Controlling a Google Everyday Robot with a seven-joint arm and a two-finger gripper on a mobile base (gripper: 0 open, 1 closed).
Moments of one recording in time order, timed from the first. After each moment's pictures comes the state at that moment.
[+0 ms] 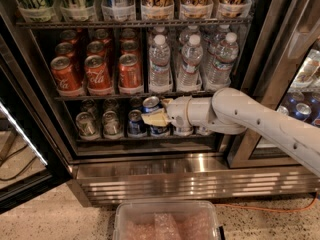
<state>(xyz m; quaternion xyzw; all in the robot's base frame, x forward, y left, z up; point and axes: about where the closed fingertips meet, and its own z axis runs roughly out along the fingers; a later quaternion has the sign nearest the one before) 0.636 0.013 0.729 -0.42 0.72 0.30 0.47</state>
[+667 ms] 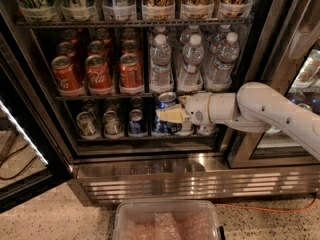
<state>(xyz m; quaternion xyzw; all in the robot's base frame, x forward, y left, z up) 0.613 -0.036 0.764 -0.38 0.73 0.33 0.45</state>
